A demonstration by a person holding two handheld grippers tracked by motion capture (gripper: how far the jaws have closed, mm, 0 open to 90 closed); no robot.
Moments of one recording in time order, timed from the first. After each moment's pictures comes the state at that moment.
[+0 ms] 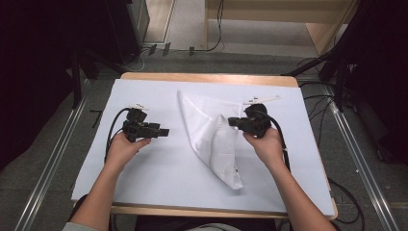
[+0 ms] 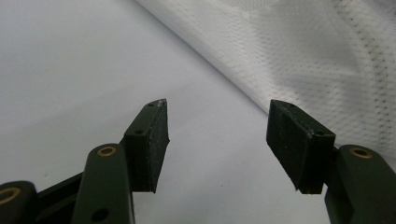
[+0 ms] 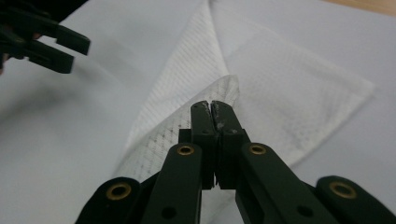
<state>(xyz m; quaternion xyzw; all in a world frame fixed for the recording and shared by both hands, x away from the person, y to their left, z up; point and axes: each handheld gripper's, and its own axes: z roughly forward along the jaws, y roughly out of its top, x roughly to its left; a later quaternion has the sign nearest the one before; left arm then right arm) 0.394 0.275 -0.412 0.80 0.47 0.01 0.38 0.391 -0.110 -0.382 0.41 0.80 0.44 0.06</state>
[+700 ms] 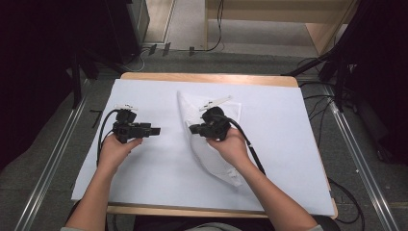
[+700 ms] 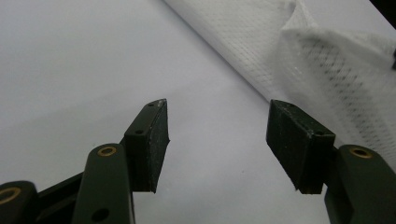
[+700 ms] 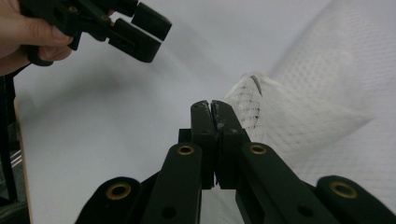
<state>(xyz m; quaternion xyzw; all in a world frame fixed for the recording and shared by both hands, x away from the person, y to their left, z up) 0.385 0.300 -0.410 0.78 0.49 0.03 0.39 0.385 -0.004 -0.389 0.32 0.84 0.43 0.00</state>
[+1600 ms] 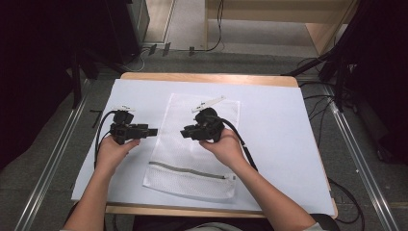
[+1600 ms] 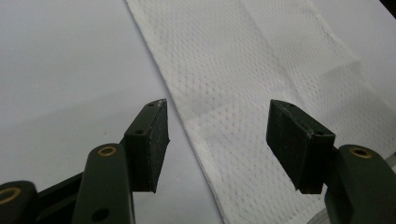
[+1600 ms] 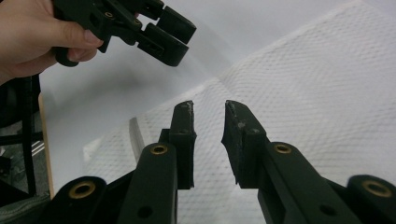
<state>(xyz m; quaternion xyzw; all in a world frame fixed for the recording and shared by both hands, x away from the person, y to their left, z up) 0.384 0.302 -0.414 0.78 0.49 0.03 0.38 0.382 0.002 -0.384 0.31 0.85 0.44 -0.01</state>
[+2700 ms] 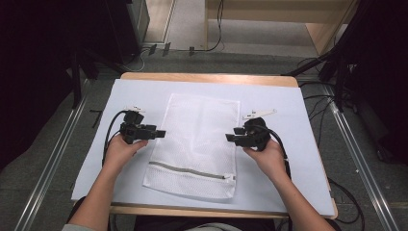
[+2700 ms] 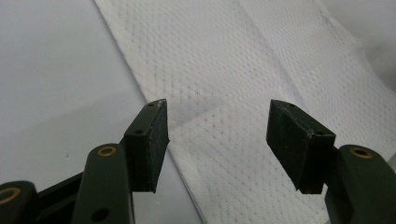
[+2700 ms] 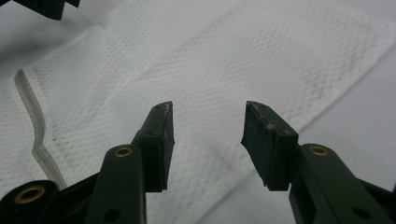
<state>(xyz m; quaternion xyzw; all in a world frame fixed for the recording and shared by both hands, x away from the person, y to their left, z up) 0.394 0.281 -0.425 0.80 0.47 0.02 0.37 0.374 -0.125 -0.423 0.41 0.81 0.41 0.06</state>
